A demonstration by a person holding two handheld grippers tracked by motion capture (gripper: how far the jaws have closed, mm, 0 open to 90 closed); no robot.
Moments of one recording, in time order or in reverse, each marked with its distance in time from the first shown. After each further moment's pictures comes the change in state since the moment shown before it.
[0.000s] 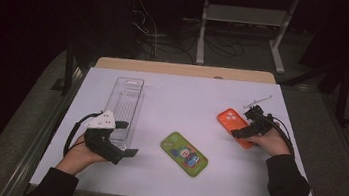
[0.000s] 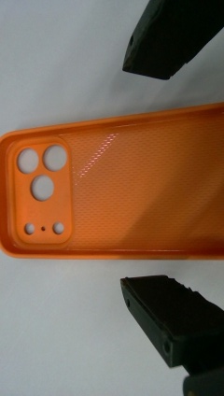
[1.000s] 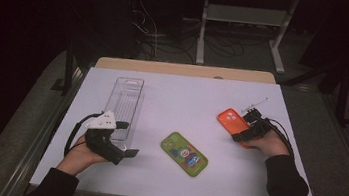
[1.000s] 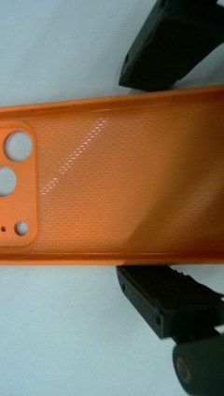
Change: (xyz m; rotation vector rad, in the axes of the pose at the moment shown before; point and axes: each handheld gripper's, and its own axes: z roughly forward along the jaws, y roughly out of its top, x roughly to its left) left arm -0.001 0.000 0.001 0.004 -0.001 0.006; right arm 0.000 -0.006 0.009 0.093 0.007 -0.018
